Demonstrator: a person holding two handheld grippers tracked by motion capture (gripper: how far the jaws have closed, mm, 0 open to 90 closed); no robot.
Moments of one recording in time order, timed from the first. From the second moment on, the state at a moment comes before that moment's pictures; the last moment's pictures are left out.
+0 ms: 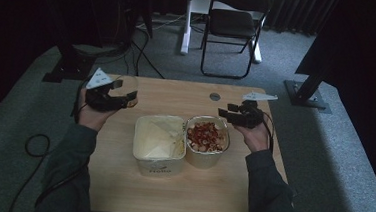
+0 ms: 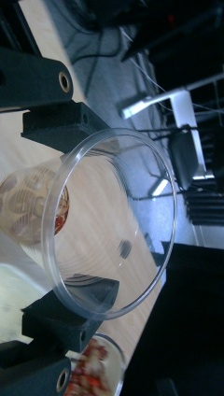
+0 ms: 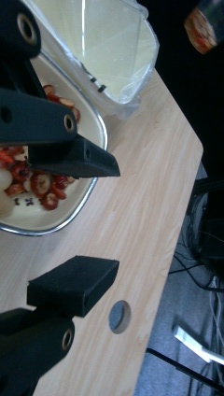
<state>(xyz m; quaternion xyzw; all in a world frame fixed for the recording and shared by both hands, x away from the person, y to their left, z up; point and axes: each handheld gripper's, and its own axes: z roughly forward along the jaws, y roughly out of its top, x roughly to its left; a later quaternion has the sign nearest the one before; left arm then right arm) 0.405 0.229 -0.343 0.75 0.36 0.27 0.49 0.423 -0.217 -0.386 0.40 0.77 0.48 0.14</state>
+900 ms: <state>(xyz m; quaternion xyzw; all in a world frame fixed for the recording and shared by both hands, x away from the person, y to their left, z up) 0.446 0.062 -0.311 0.79 0.25 0.20 0.52 0.426 -0.185 -0.378 0.37 0.78 0.47 0.17</state>
